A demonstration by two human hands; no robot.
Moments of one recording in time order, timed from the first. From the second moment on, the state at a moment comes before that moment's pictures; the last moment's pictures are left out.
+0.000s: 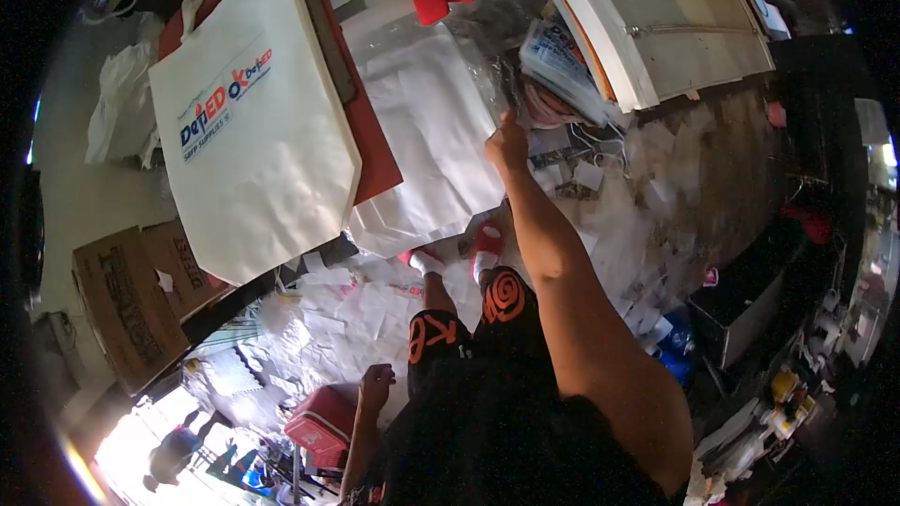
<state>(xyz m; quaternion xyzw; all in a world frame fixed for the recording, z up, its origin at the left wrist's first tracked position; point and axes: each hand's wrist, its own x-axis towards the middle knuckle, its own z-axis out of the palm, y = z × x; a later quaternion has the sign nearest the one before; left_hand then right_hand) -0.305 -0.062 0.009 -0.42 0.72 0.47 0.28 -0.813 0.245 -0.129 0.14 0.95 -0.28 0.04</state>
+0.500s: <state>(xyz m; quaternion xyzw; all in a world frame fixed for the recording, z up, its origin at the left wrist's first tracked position) -0.272 -0.049 0.010 -0.38 0.78 0.39 0.31 -0.793 0.224 -0.118 0.12 0.91 -0.40 0.03</state>
